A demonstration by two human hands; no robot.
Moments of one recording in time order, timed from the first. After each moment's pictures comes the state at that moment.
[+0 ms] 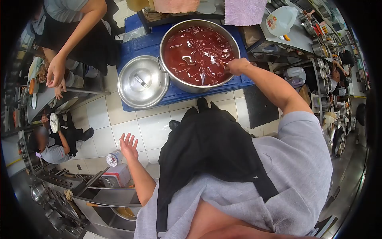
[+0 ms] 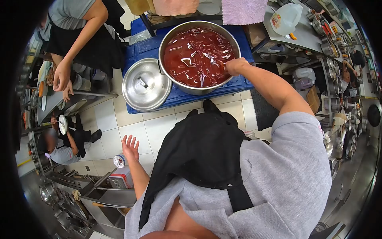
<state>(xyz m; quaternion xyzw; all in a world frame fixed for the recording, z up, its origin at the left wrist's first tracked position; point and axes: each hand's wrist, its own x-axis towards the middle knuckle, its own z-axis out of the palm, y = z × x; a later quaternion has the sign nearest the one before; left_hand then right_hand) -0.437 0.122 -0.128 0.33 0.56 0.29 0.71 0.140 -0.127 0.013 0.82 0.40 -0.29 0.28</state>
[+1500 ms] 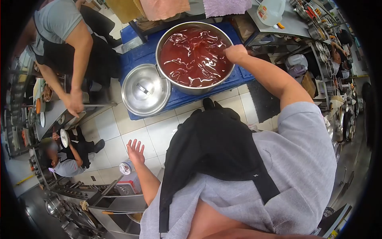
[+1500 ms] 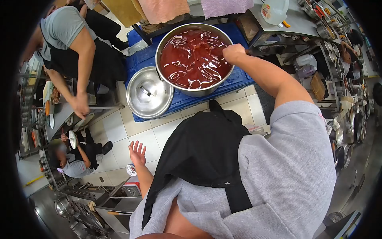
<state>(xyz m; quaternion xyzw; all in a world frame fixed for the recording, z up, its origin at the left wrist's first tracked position) -0.438 0.140 -0.129 0.35 0.56 0.24 0.71 0.170 -0.131 0.014 0.89 0.36 -0.18 0.23</state>
